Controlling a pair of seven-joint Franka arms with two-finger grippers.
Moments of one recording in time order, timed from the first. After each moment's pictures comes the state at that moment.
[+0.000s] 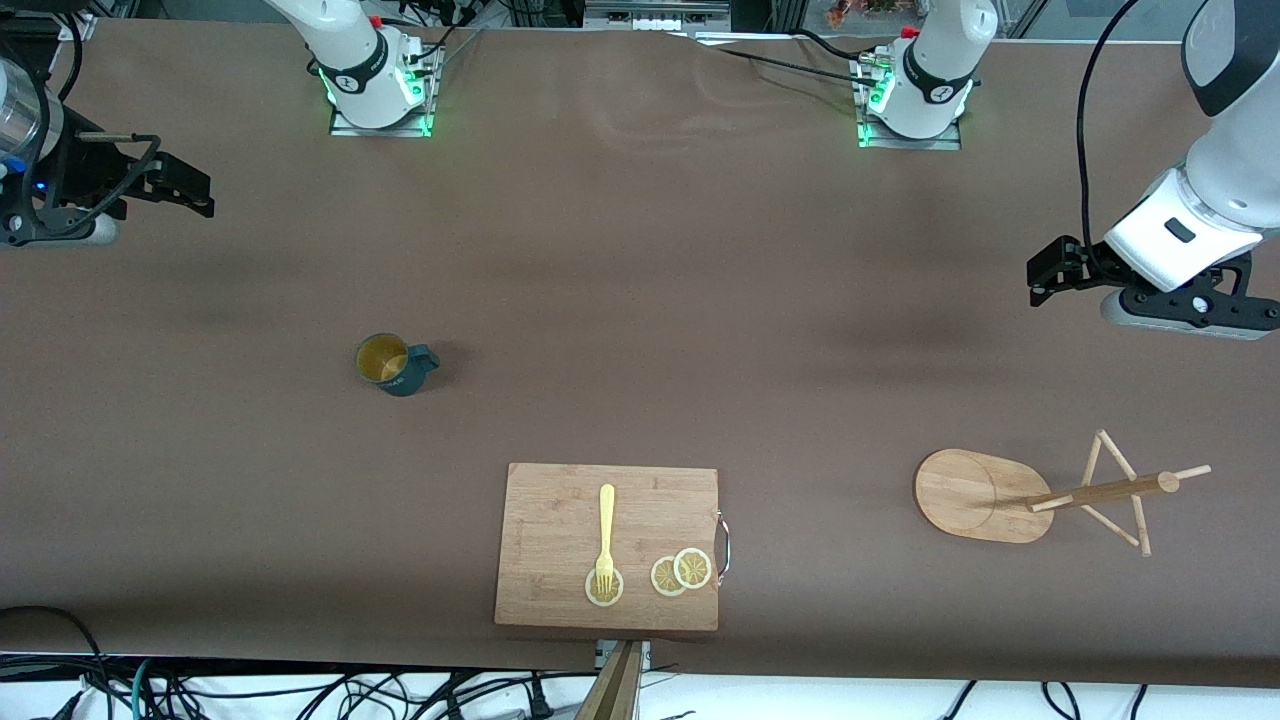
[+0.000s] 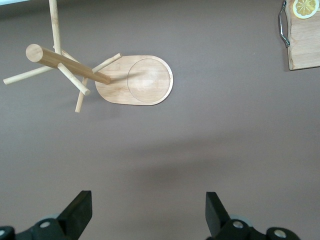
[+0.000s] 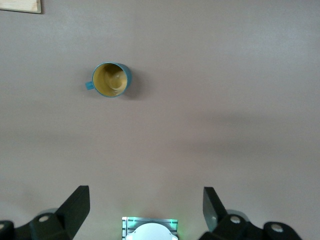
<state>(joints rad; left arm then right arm) -0.04 0.09 -0.07 -1.61 0.06 1.70 0.03 0.09 -0.02 -0.04 -1.64 -0.03 1.47 -0.01</state>
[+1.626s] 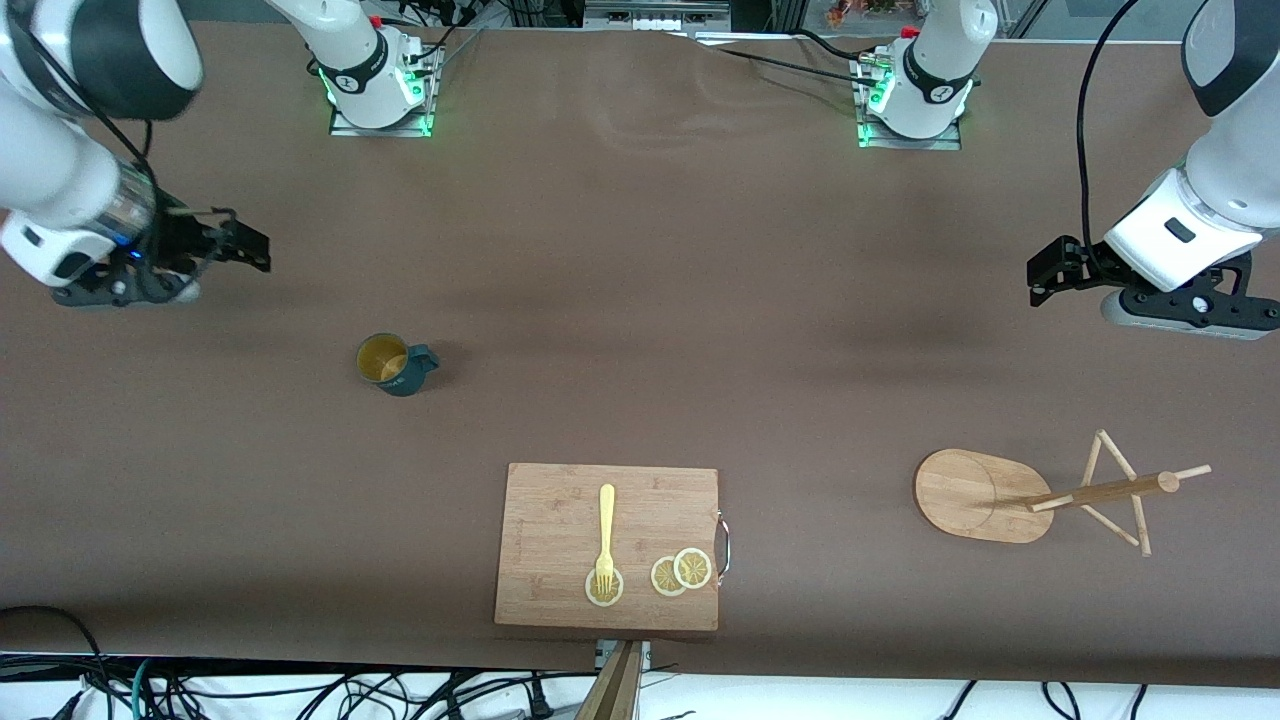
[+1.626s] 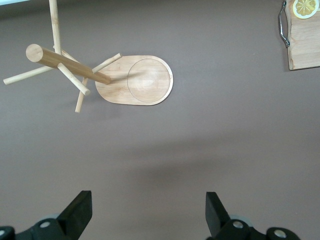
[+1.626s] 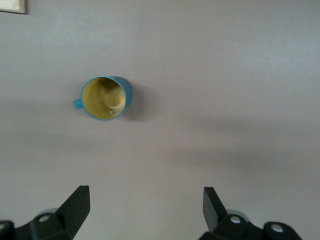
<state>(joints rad) -0.04 0.09 -0.07 -1.61 0.06 1.70 0.03 0.08 0.00 -0.03 -1.99 -0.01 1.89 -0.04</state>
